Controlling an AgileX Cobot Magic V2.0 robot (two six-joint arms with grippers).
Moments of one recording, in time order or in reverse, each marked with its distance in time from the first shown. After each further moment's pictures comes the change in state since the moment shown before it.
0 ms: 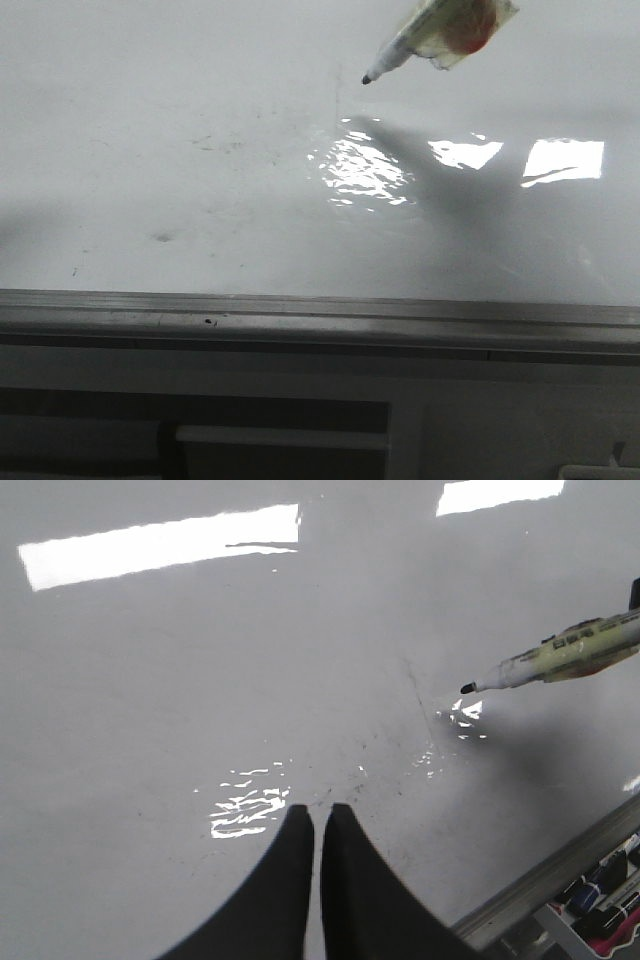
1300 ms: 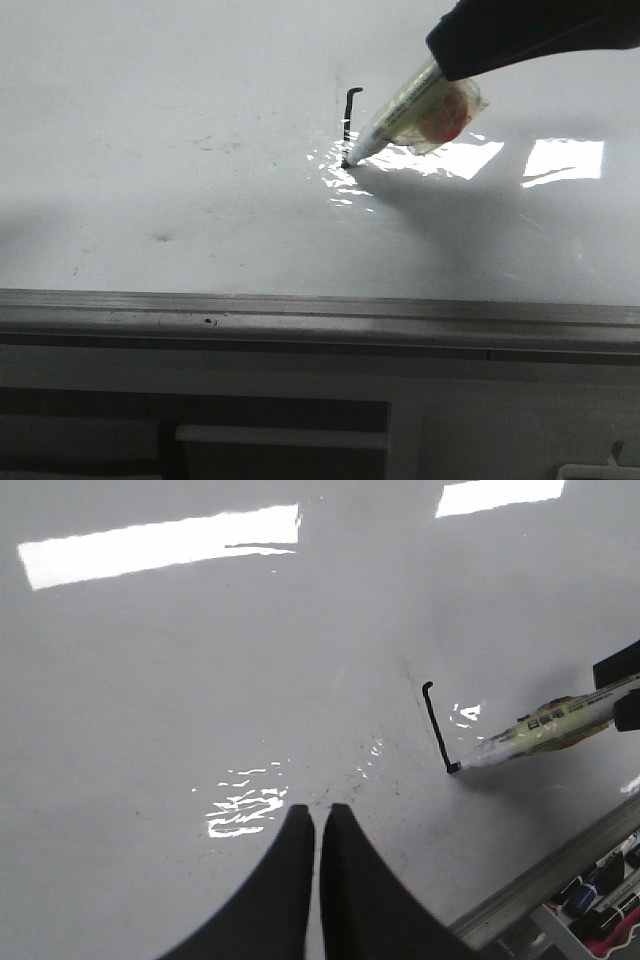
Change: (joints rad) left arm 0.000 0.000 0.000 -0.003 0.000 -0.001; right arm -0.014 0.079 0.000 0.027 0.077 0.009
